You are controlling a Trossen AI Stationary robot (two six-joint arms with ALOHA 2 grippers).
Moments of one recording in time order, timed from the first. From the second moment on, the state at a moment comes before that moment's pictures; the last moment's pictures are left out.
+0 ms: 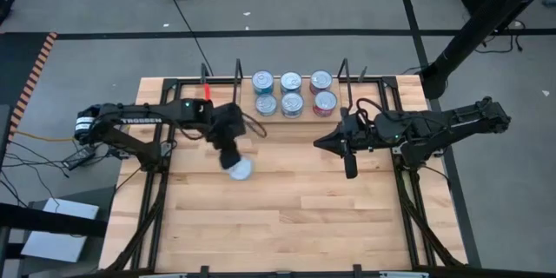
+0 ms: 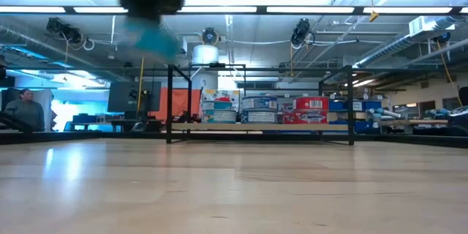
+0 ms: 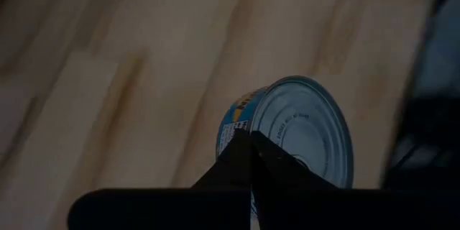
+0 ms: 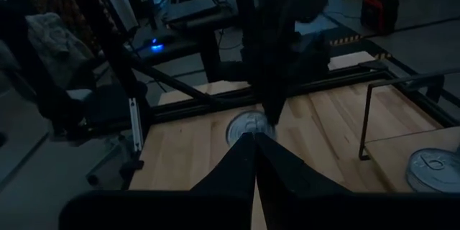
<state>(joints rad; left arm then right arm) 0.13 1.32 1.13 -0.92 0.27 -0.36 0.21 1.06 1.05 -0.23 0.20 0.29</state>
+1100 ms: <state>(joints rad) 0.42 1.55 1.29 -0.49 -0.11 -0.68 0.22 1.06 1.05 -0.22 0.22 0.31</state>
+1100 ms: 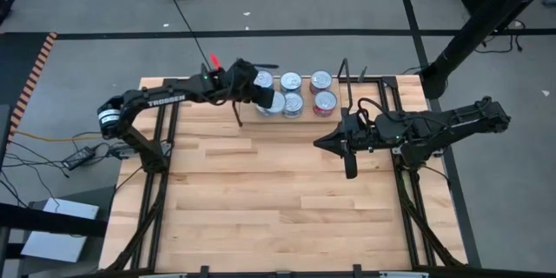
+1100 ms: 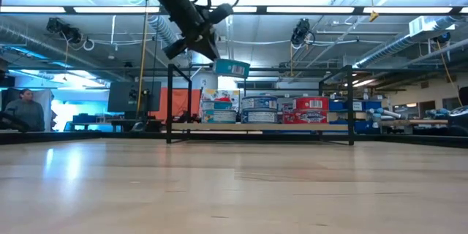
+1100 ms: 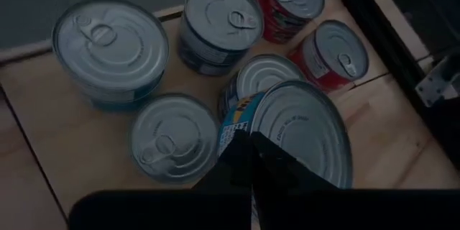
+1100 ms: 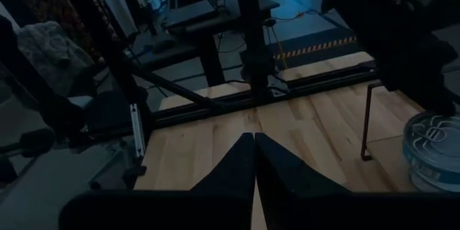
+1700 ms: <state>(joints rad) 0.53 1.76 1.75 -0.94 -0.07 -0.37 0.22 1.06 1.05 -0.22 0.22 0.29</state>
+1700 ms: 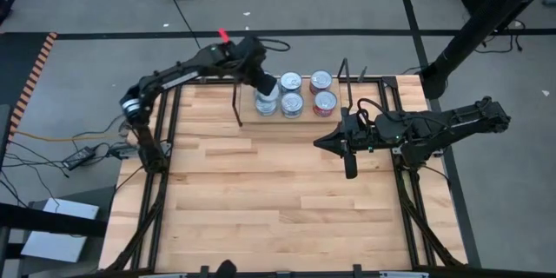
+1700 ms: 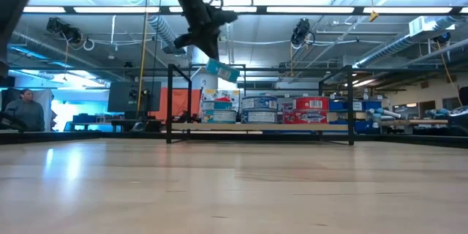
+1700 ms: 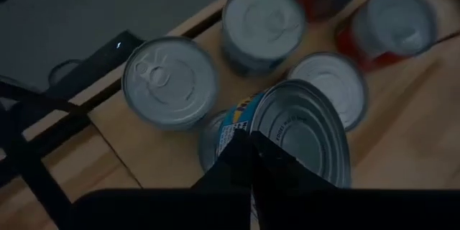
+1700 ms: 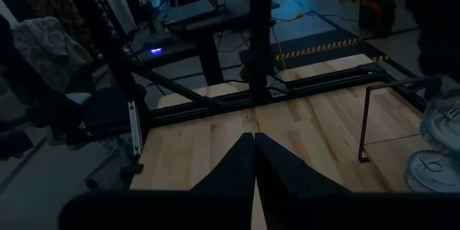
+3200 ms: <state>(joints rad) 0.53 2.04 1.97 -1.12 -0.12 -0.21 0.22 1.06 1.05 -0.22 0.22 0.29</state>
